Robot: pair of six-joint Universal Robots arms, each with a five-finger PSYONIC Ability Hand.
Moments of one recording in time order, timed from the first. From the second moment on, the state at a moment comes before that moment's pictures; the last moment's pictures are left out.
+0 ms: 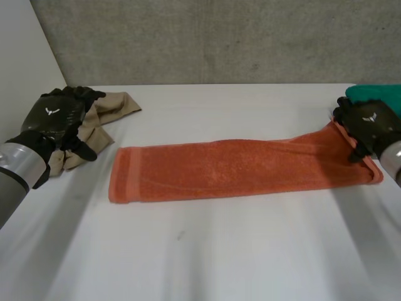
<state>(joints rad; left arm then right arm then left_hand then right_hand) 4.65 -1.67 -1.84 3.48 -1.19 3.35 1.53 -1.22 1.64 -0.23 1.20 2.50 0.19 0.21 0.21 0.20 0.05 0.47 0.47 0.47 0.48 0.31</state>
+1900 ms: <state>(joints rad) 4.61 -1.68 -1.90 3.56 -1.20 3.34 1.37 -0.92 1.51 -0.35 1.33 2.36 0.19 0.21 0.21 0.20 0.05 1.10 1.17 1.19 1.19 0.97</state>
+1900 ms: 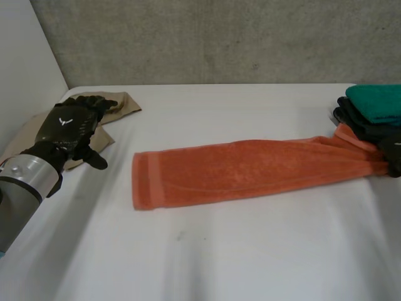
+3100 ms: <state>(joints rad) 4.48 -1.70 -1.84 3.56 -1.25 3.32 2.05 -1.06 1.42 -0.35 1.45 2.82 0.19 0.21 0.21 0.20 0.05 0.24 0.24 0.24 0.24 0.07</state>
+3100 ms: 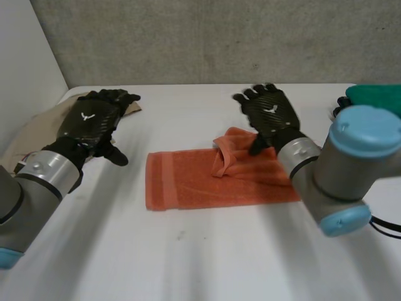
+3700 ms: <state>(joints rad) 4.46 -1.71 -1.87 3.56 -1.27 3.33 2.10 -0.63 0.95 -0.05 1.39 3.06 0.19 0.21 0.21 0.20 0.05 0.93 0.95 0.93 0.93 0.74</state>
